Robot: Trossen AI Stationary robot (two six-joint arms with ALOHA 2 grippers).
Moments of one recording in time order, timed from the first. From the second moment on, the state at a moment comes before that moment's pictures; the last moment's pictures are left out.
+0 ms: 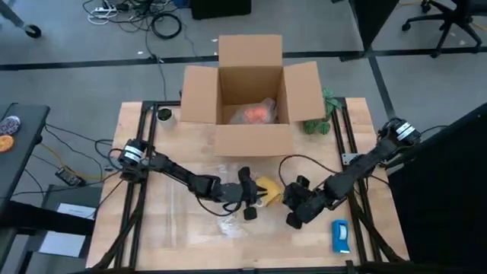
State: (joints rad) left arm -0.30 1.95 1.08 0.49 -0.40 -0.17; right arm 0.63 1.44 0.89 -0.55 0.32 0.93
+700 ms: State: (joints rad) left arm -0.29 1.96 1.08 0.47 -0.41 -0.19; right arm 0.81 1.69 0.87 -0.66 -0.18 1.28
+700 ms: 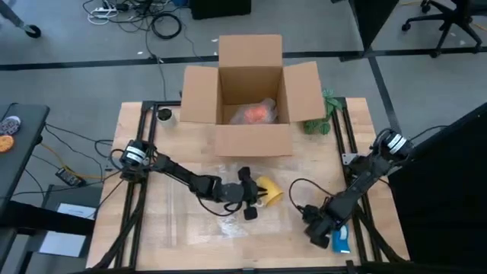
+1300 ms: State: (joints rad) left arm -0.29 1.95 1.08 0.43 -0.38 -0.22; right arm 0.65 1.71 0.97 -0.44 0.47 0.96
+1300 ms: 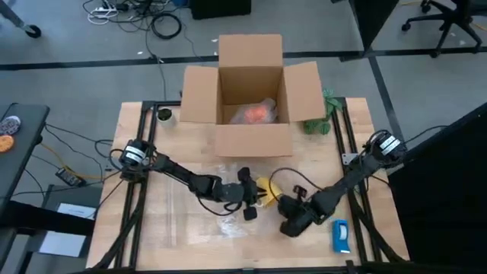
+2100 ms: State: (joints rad) left arm -0.33 1.93 1.16 0.40 -0.32 -0.13; right arm 0.60 1.71 0.98 -0.42 0.63 0.89
